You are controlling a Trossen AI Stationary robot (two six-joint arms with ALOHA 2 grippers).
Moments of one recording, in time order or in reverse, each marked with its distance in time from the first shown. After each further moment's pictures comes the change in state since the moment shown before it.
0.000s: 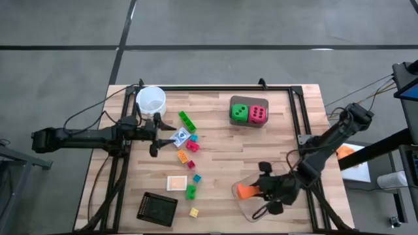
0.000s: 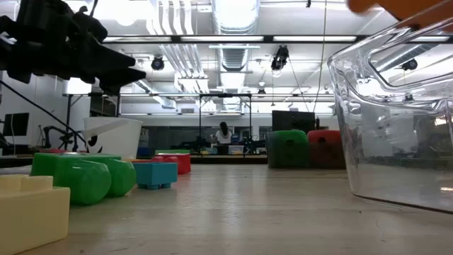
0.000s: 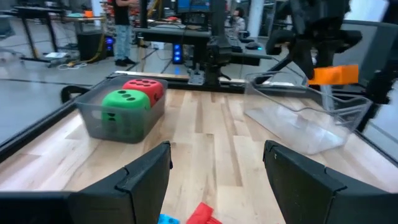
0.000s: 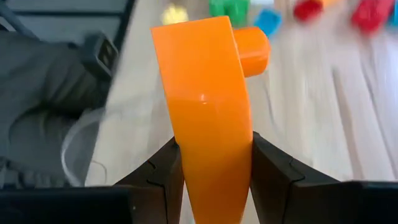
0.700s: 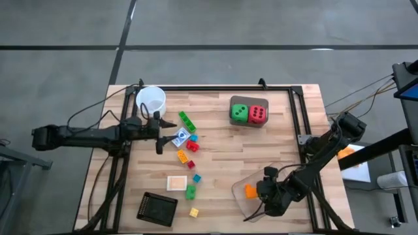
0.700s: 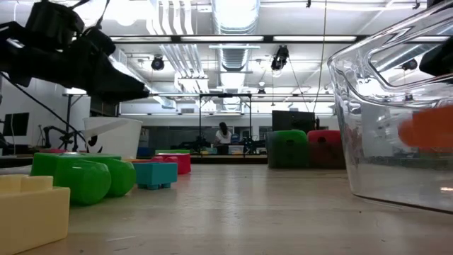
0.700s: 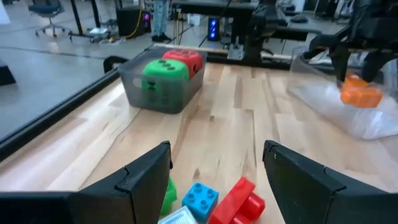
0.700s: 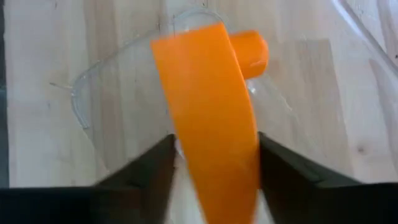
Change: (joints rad) left arm 0.000 0.113 0.000 -0.001 -0.153 0.011; right arm 0.036 0.203 0.001 -0.158 -0.080 0.296
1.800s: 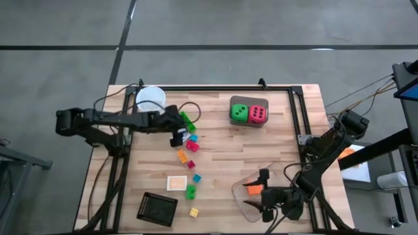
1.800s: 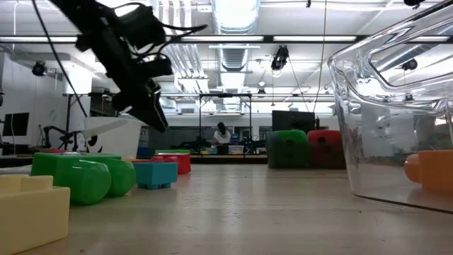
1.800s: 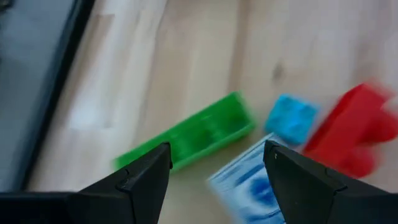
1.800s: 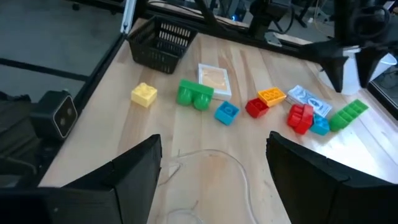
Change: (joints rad) left arm 0.003 0.610 0.604 -0.709 -0.304 0.252; right arm 0.076 -0.059 -0.069 0.621 0.540 -0.616
